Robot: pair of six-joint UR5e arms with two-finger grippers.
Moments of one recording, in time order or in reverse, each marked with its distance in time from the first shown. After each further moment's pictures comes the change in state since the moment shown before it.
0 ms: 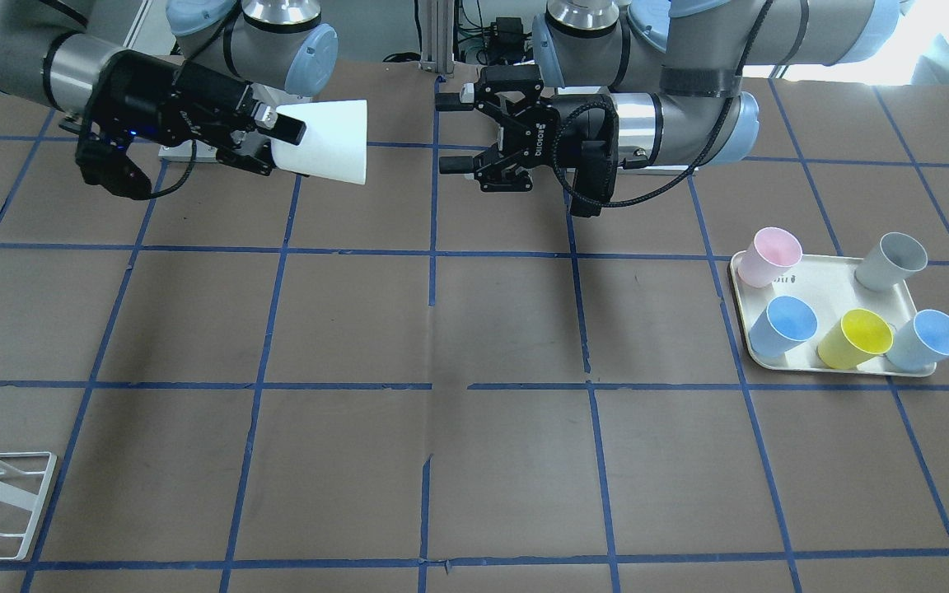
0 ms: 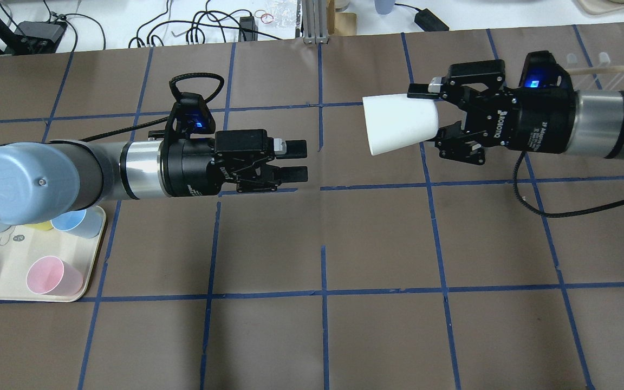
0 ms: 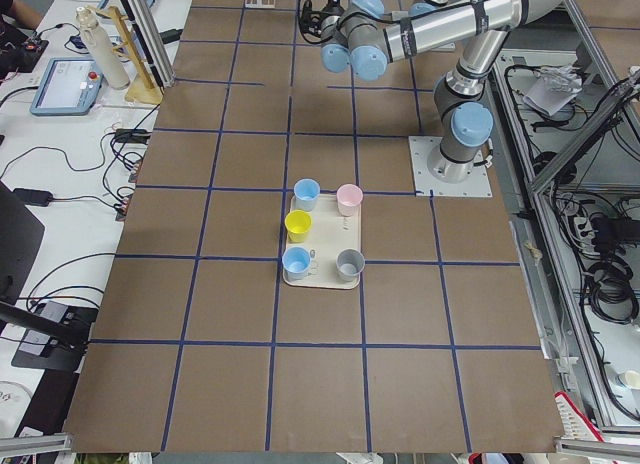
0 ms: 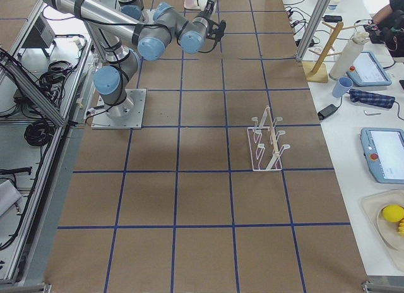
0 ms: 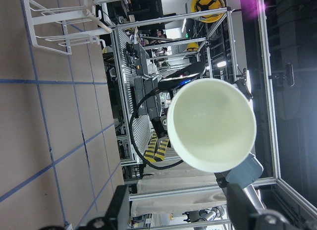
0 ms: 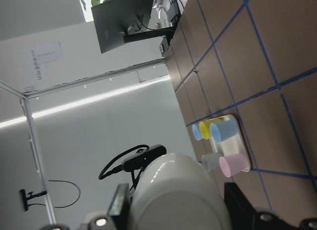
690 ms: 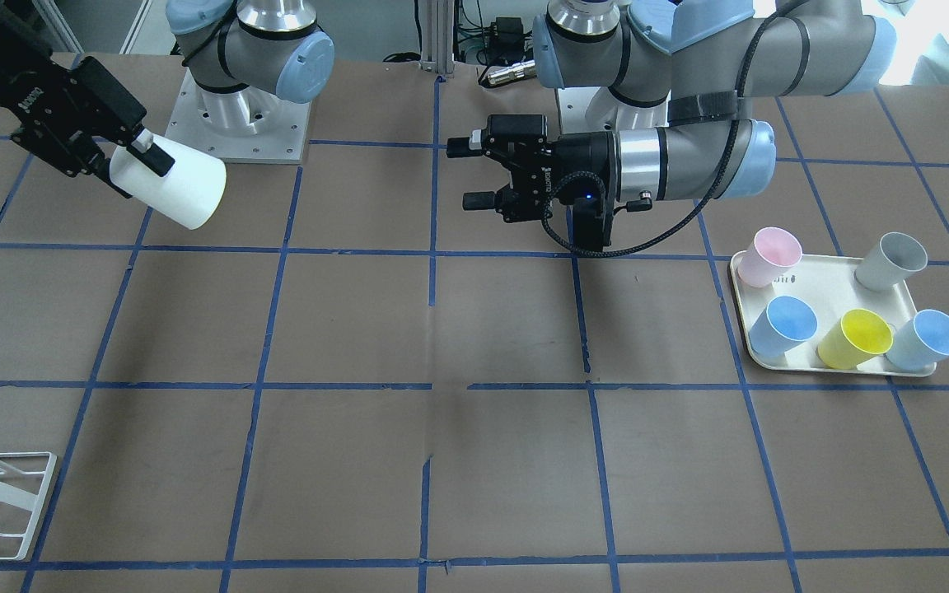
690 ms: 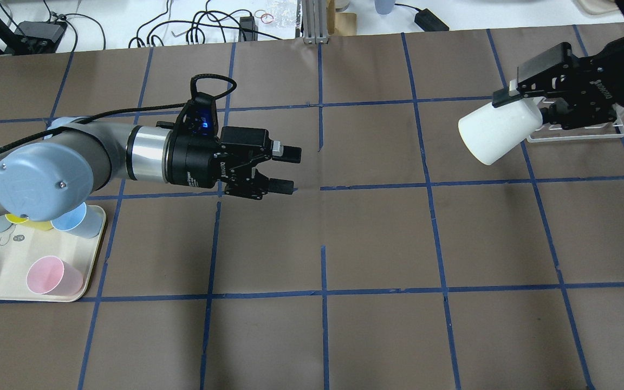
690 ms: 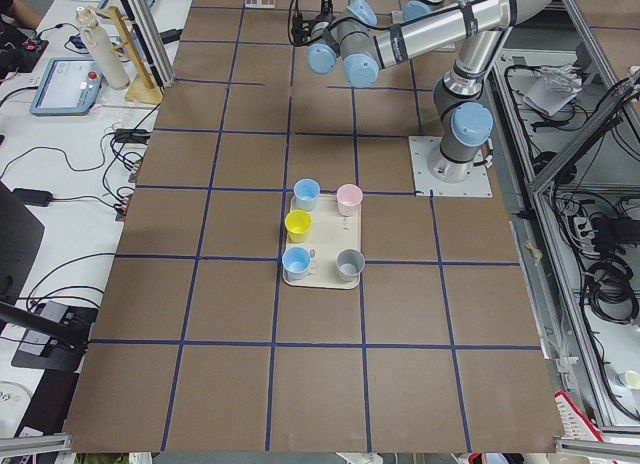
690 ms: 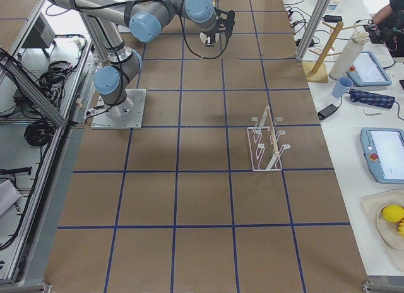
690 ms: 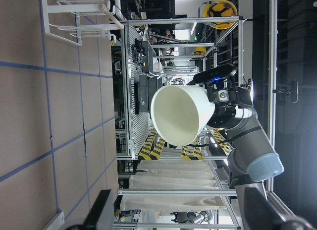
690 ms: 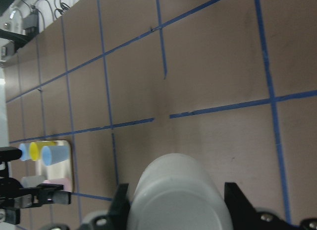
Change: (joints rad) left arm 0.009 -0.087 0.006 0.420 0.265 -0.464; right arm -0.053 0.022 -0.228 -0.203 -0.638 -0.072
